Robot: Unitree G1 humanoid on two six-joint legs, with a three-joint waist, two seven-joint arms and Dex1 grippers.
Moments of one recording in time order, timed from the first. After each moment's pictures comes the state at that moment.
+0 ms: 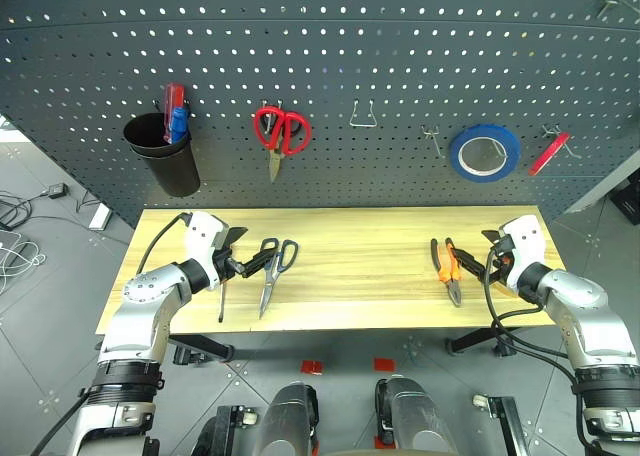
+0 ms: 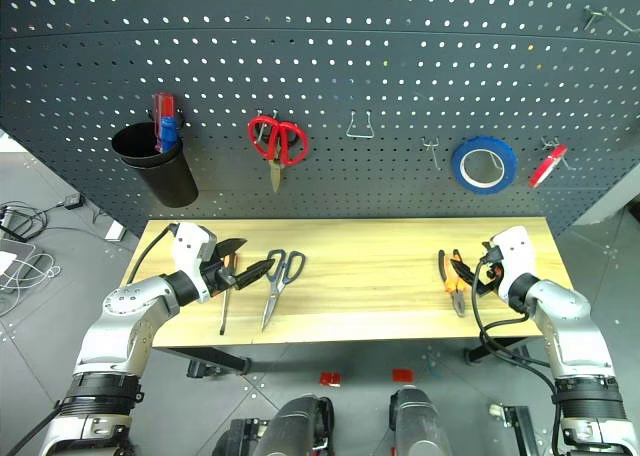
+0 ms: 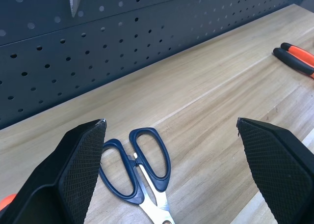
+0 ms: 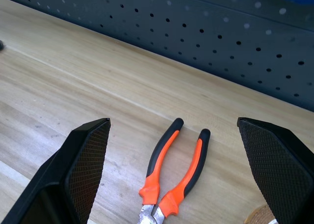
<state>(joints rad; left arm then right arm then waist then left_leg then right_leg) -0.27 0.54 0.11 0.19 -0.31 0.27 -0.80 -0.20 -0.57 -0.13 0.09 0.25 0.33 0.63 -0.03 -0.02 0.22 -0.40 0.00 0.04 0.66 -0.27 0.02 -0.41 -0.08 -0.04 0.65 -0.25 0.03</state>
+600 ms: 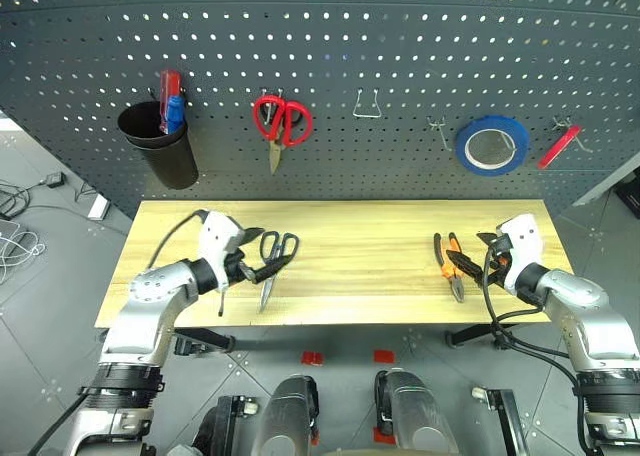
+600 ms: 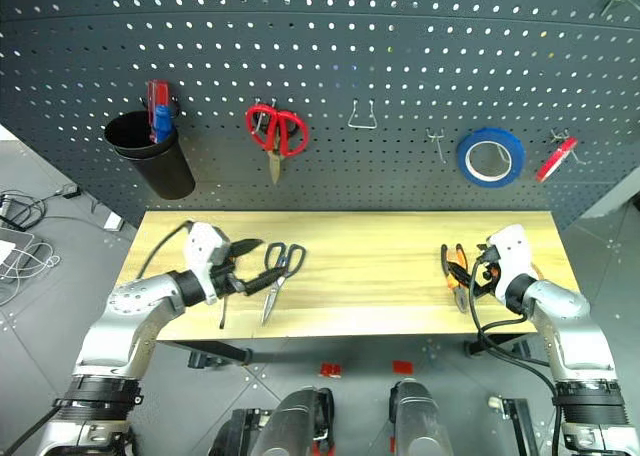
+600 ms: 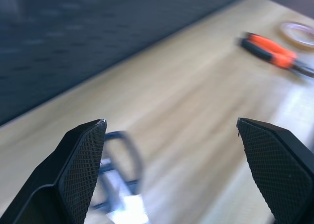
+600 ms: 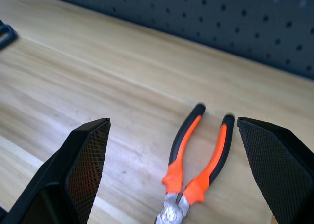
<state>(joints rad) -0.26 0.54 -0.03 0.03 -0.31 0.30 -0.91 -0.18 -0.57 -0.13 0.00 0.27 0.50 0.59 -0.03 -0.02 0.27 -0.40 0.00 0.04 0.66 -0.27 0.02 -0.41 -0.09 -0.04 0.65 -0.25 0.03</state>
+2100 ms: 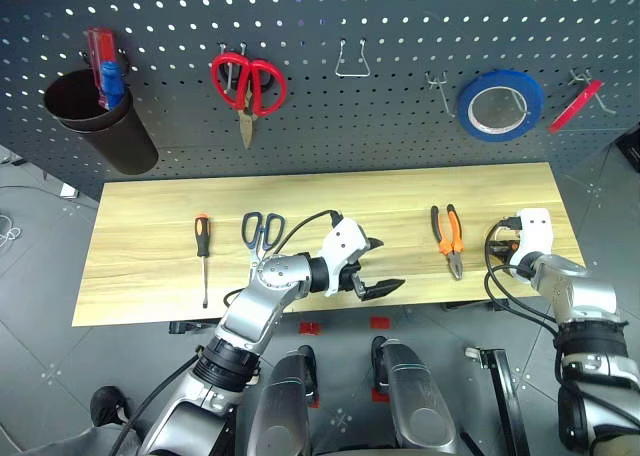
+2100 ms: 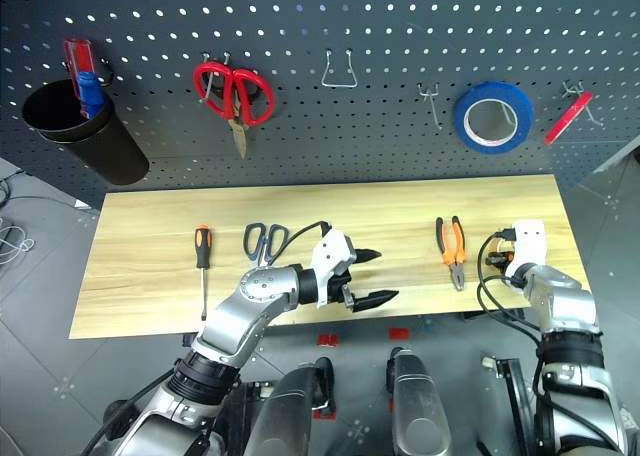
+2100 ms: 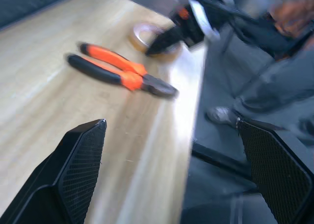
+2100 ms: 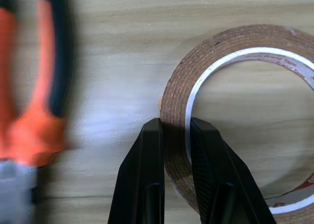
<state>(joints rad) -0.43 0.23 -0.30 -0.03 -0.20 0.38 -0.84 -0.39 -0.46 -0.27 0.28 0.24 0.67 0.36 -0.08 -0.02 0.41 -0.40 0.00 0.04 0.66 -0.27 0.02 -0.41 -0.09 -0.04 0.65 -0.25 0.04</state>
